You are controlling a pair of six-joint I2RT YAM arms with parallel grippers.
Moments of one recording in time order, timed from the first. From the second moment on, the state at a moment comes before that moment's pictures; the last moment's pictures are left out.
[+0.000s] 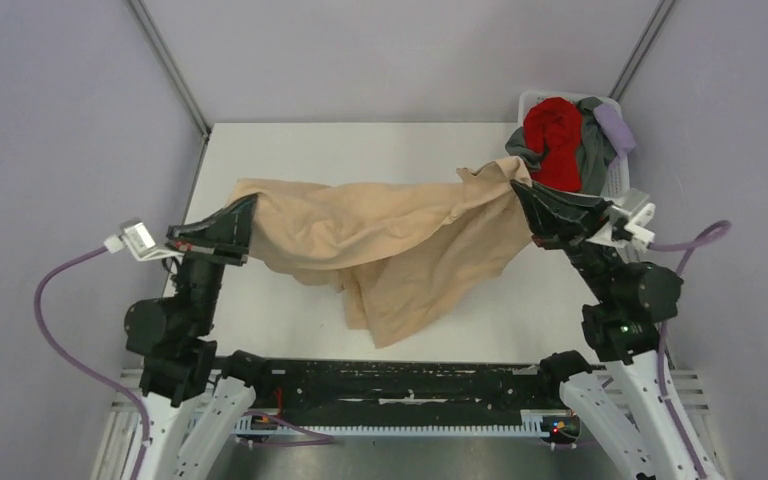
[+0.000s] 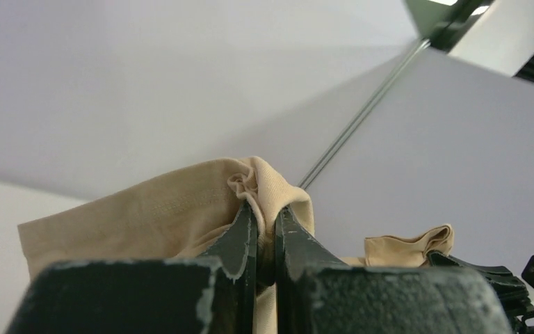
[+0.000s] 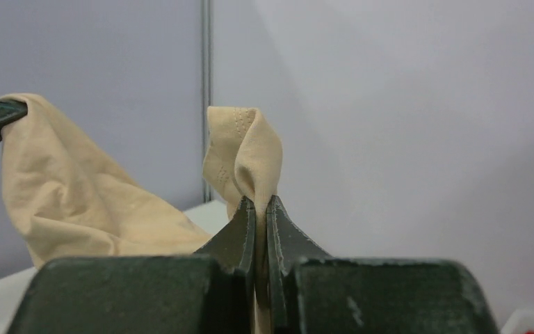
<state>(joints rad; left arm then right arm) -0.30 0.36 0.72 0.08 -0.03 -0.73 0.28 0.56 0.68 0.42 -0.37 0.17</state>
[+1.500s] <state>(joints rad) -0.26 1.25 0.84 -0.39 -0.40 -0.90 0.33 1.82 1.10 0.36 0.11 -0.15</state>
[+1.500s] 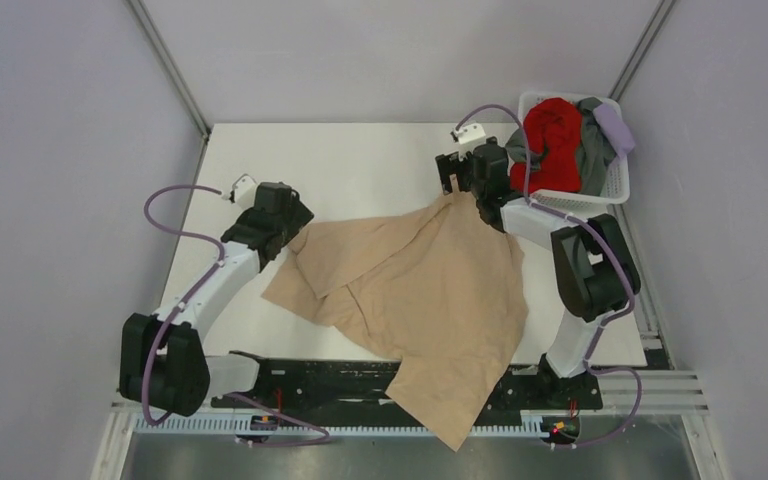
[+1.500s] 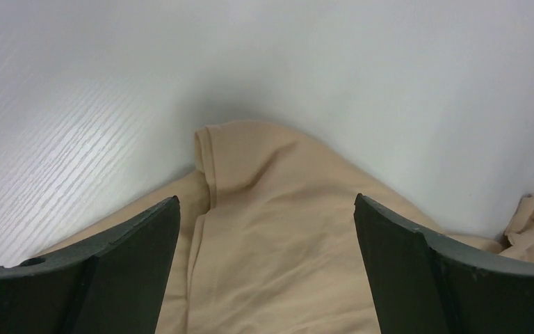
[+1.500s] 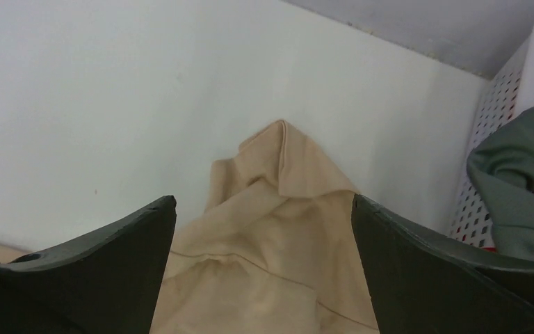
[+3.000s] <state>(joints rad) -0.32 1.60 0.82 -0.15 0.21 -0.83 0.50 1.75 0.84 0.15 0.28 0.16</state>
